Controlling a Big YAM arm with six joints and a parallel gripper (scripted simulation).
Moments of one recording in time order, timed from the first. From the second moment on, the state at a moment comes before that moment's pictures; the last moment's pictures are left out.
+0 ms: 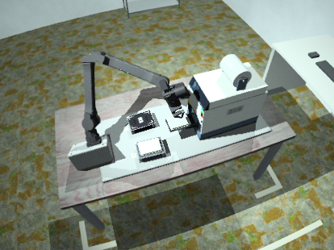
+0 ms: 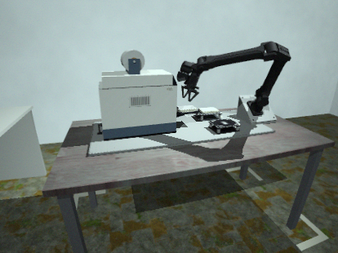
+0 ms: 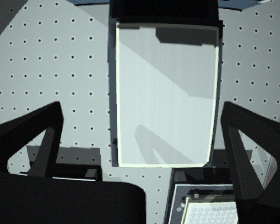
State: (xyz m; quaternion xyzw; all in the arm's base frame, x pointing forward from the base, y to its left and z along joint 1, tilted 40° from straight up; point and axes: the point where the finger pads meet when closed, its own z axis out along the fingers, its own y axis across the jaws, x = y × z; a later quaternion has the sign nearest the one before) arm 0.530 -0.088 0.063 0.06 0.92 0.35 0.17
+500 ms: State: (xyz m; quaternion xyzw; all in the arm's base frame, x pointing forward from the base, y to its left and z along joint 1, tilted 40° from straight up) arm 0.518 -0.101 0.049 0.08 0.92 0.35 0.16
